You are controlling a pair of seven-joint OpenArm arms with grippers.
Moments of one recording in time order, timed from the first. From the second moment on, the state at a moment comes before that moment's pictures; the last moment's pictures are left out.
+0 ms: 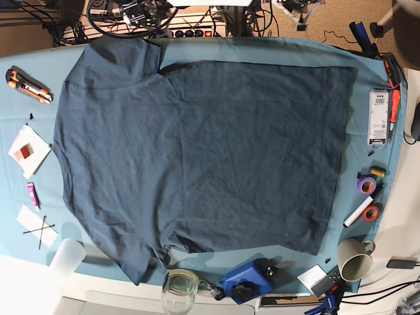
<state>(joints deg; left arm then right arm) 15.5 -1.5 -13.2 24.2 6.2 -12.1 -2.5 -7.0 10.5 -14.5 24.1 1.8 16.2 -21.5</state>
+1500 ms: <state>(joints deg) 70.1 -4.1 -20.3 121.4 -20.6 -12.3 29.9 -59.0 27.1 43.8 108.6 50.5 29.7 -56.6</state>
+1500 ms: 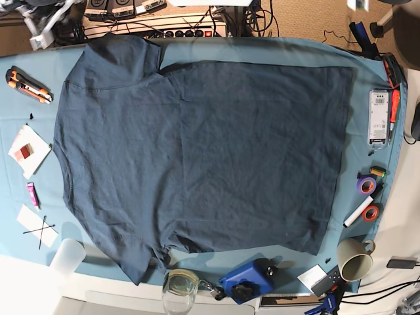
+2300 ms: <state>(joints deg) 68.9 -4.1 -21.5 126.2 -20.6 -12.5 30.0 -43.2 20.9 57.1 101.4 60.1 39.2 -62.9</state>
